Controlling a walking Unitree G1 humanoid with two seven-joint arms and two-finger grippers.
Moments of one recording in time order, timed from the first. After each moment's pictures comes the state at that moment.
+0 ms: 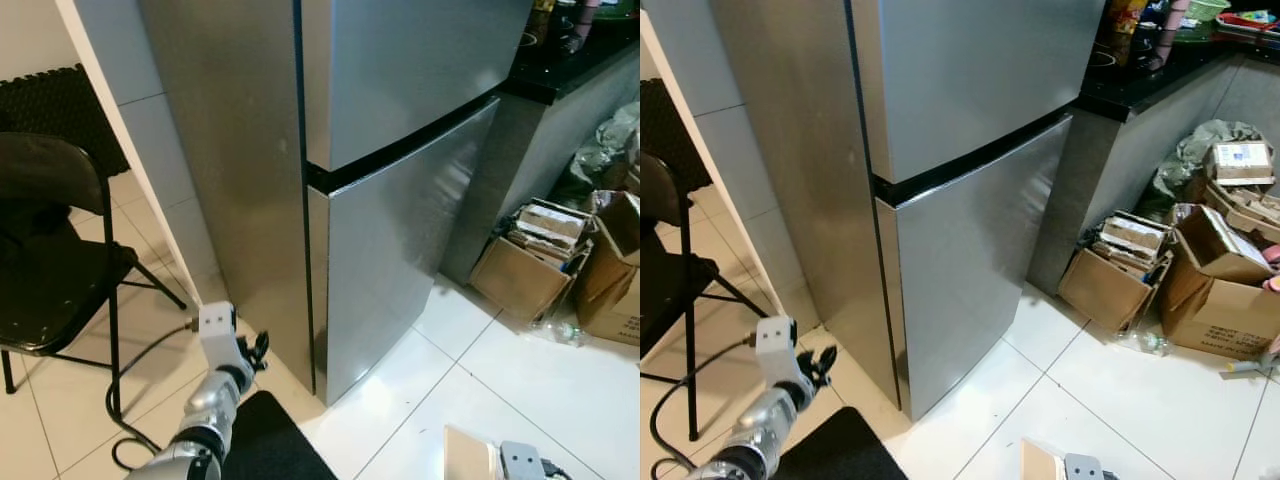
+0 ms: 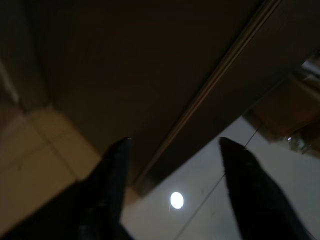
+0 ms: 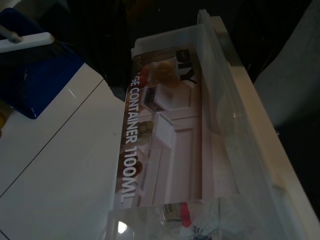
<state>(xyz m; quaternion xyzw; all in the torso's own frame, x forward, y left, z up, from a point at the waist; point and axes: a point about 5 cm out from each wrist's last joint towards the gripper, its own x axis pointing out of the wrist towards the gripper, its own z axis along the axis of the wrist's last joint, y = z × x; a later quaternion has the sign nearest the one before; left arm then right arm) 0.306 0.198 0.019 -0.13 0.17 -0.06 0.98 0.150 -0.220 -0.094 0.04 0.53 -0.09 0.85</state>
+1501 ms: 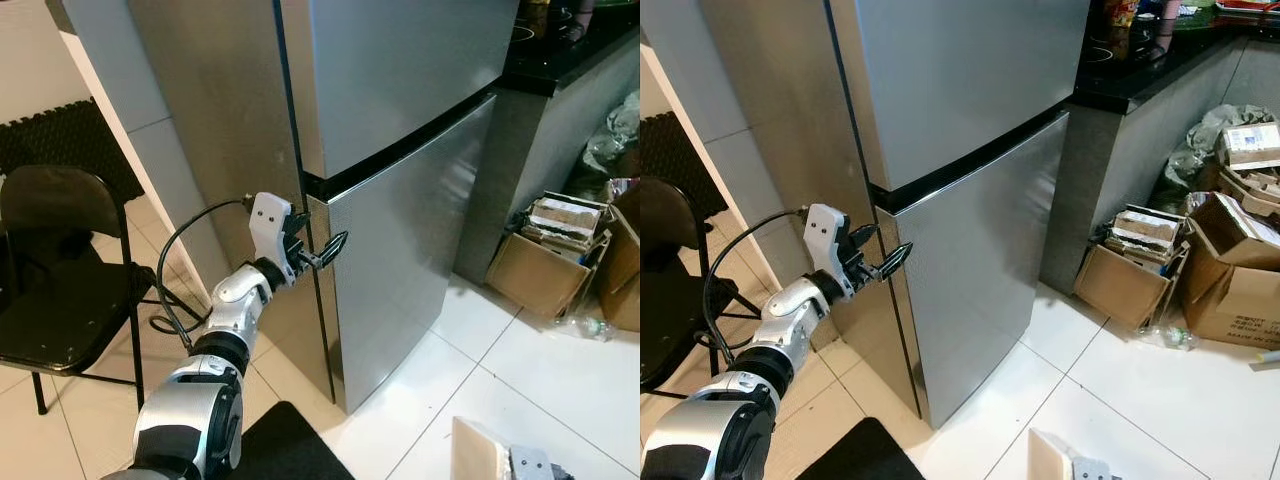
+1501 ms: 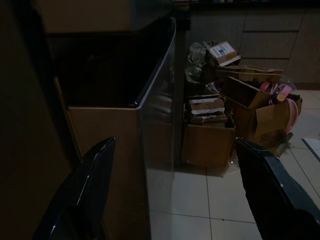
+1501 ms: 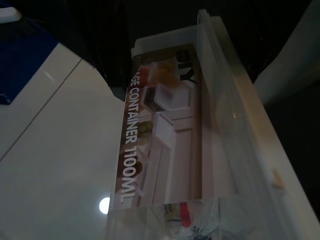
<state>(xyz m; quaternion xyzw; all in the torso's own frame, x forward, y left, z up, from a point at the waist) 0.372 0.131 0.139 -0.01 -0.04 -0.33 0.94 0.147 -0.225 -0.093 0.03 0.49 -0.10 0.87</state>
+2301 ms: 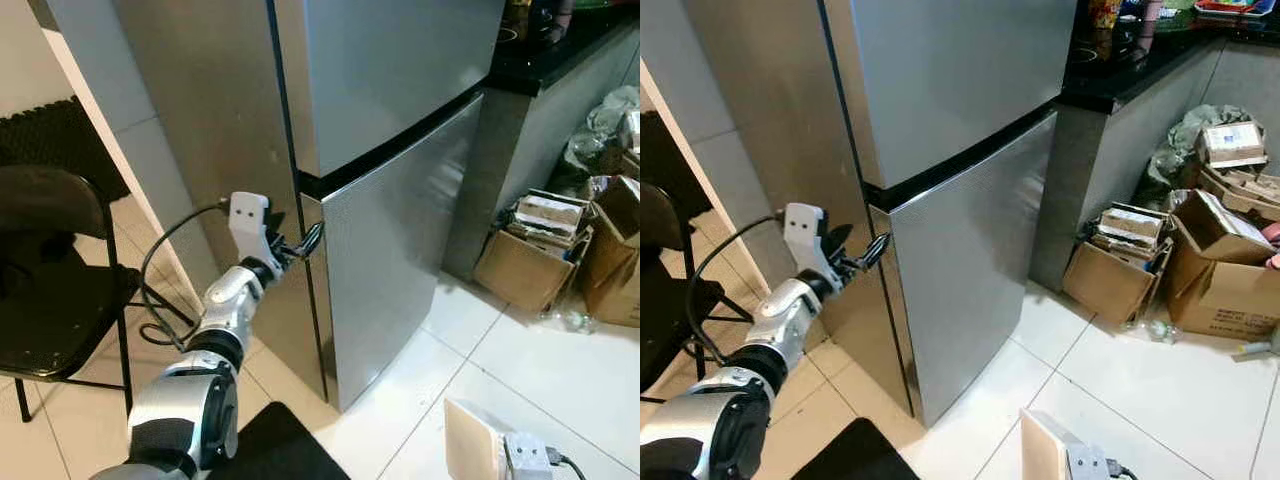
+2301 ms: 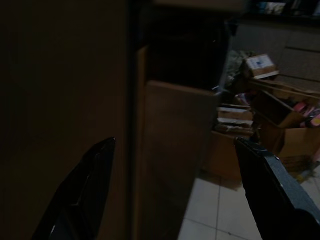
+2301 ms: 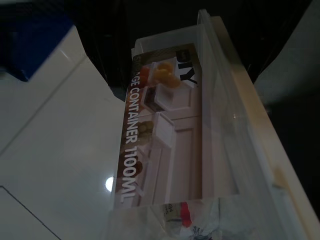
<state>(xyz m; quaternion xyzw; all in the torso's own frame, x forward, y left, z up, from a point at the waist) 0.376 0.158 0.135 -0.05 -0.03 -0.24 0.97 0.149 -0.229 -0.089 -0.02 0.47 -0.05 0.88</state>
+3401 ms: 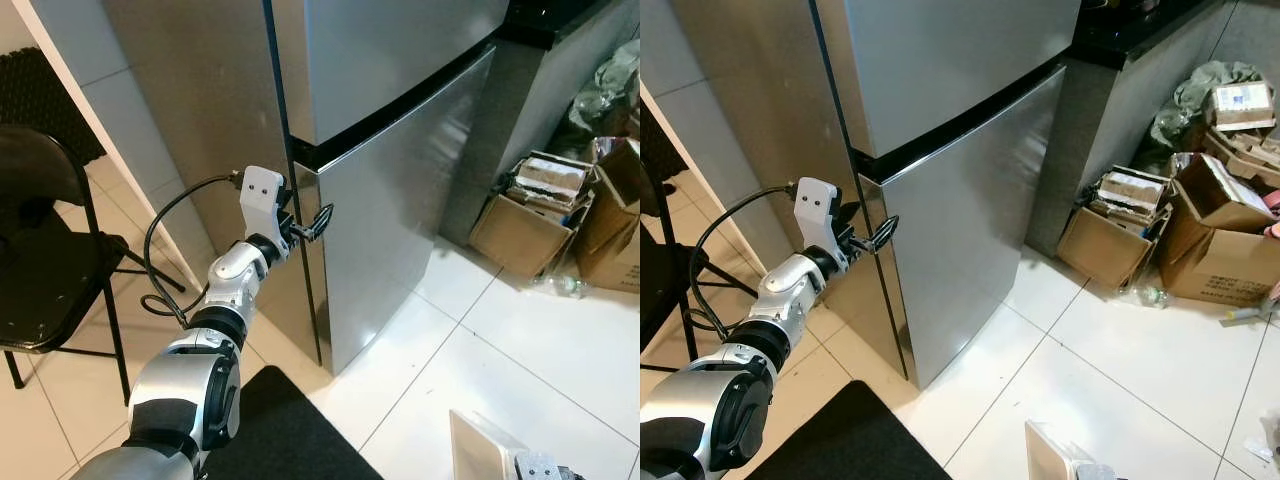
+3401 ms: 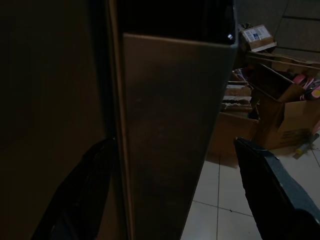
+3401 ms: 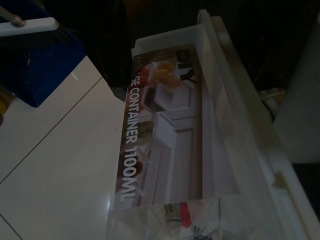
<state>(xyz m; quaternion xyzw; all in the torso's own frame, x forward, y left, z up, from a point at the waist) 0.390 0.143 0.165 0.00 -0.05 -0.26 0.96 0.127 -0.237 -0.092 -0.03 0.46 -0.04 0.89</state>
